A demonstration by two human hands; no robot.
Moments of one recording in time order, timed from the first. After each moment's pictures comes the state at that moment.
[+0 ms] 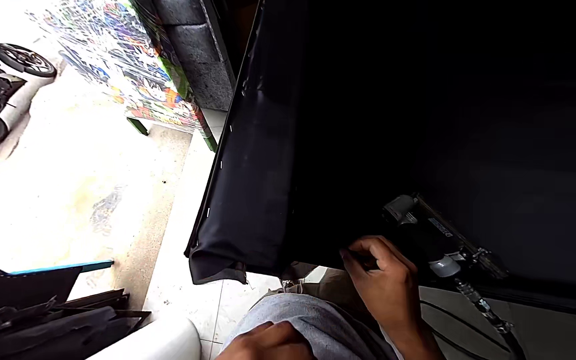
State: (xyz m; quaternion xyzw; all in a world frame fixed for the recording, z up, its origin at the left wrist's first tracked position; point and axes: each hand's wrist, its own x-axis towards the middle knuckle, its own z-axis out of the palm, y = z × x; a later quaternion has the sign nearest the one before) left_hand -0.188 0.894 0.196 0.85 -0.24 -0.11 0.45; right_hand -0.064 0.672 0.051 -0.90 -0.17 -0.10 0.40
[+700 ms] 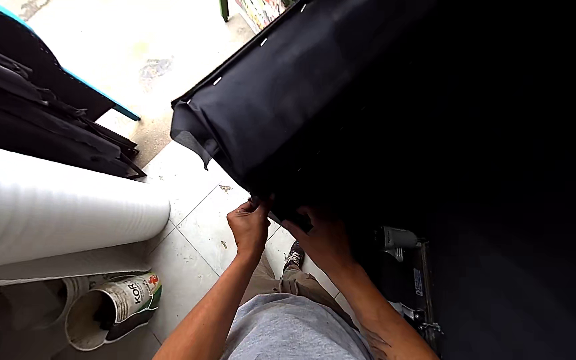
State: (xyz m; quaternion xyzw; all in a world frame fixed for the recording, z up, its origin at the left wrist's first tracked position) left_hand -0.115 0.772 -0.018 0.45 0.60 0.38 0.54; right_hand 0.002 0.675 0.002 -0.81 -0.51 0.12 0.27
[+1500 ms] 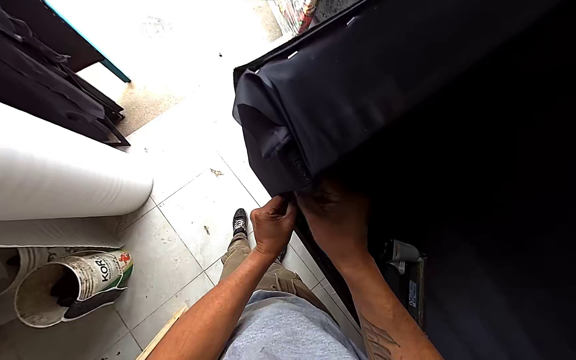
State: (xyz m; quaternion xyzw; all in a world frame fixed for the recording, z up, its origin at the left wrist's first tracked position) left_hand -0.111 0.758 -0.053 0.63 0.49 0.44 0.41; right_hand -0.008 0.727 0.072 -0.76 -0.49 0.18 0.39
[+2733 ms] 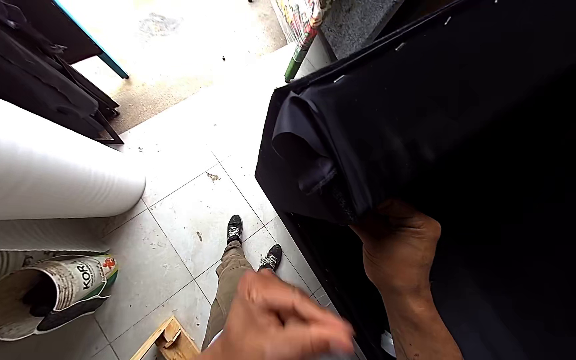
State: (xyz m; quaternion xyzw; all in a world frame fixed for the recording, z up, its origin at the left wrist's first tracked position) left_hand -0.193 0.745 0.101 0.49 0.21 0.35 0.77; right_hand 0.012 0.731 0.086 -0.69 -0.38 0.23 0.57
